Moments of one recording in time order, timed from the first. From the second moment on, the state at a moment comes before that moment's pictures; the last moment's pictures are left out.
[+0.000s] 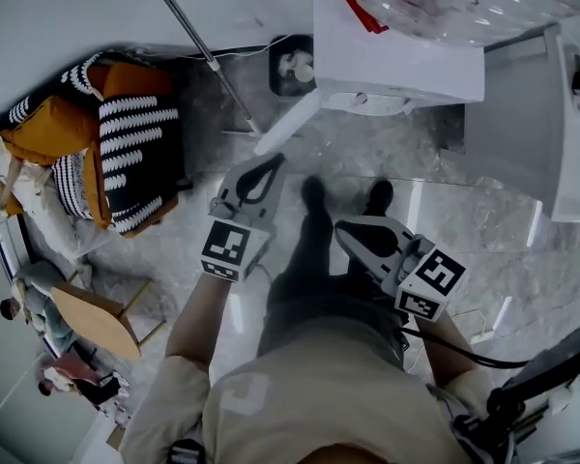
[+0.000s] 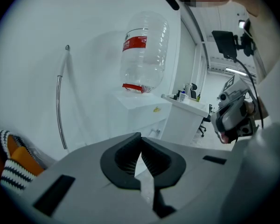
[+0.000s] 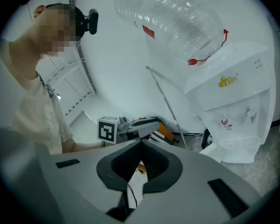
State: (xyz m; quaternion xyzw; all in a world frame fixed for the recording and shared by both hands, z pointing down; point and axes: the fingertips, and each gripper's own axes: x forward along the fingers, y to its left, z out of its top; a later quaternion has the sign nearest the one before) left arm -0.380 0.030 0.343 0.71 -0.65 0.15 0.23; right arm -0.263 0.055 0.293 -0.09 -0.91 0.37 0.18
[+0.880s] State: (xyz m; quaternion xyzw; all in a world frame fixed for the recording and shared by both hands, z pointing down) left arm -0.446 0.060 0.579 0.64 -0.67 0.24 0.29; right arm -0.297 0.086 0.419 -0.16 -0.88 0.38 0.24
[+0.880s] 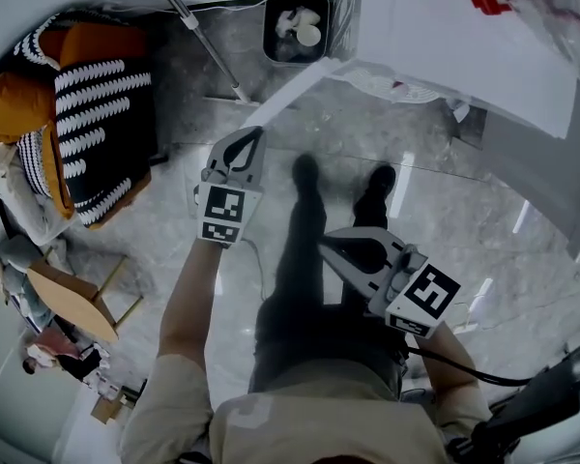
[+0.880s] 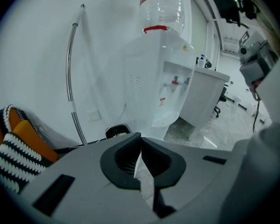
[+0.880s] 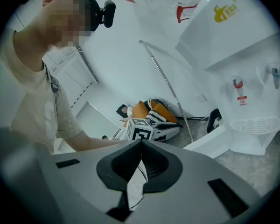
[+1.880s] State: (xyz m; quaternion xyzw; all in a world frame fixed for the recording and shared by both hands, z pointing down) left arm -0.472 0.104 0.787 0.59 -0.58 0.38 0.40; right arm -0.293 0.092 0.479 -0.15 -0.86 0.41 0.28
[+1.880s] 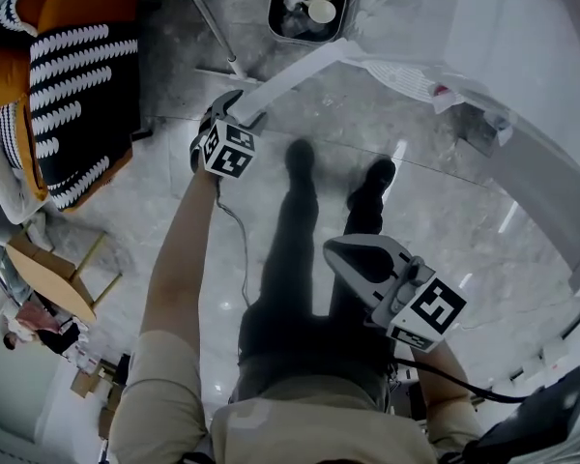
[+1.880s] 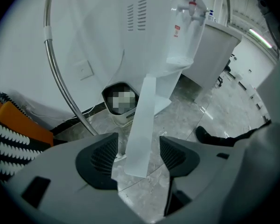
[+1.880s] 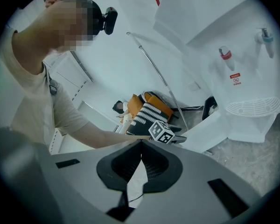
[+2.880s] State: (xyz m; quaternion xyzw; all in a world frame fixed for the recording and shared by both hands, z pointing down) left arm -0.468 0.129 0.832 0.55 -0.57 0.41 0.46; right arm -0.270 0.076 0.489 -0.14 -0.86 0.41 0.27
